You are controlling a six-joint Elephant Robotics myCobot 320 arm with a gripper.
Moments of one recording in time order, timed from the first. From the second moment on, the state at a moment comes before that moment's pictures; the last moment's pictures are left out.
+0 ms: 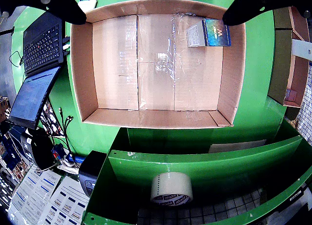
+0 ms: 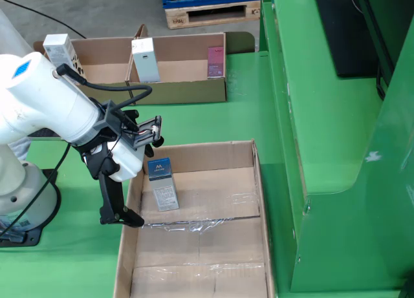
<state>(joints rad) 0.01 -0.04 -1.26 0.21 1.58 0.00</state>
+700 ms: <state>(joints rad) 0.01 -0.04 -1.26 0.21 1.58 0.00</state>
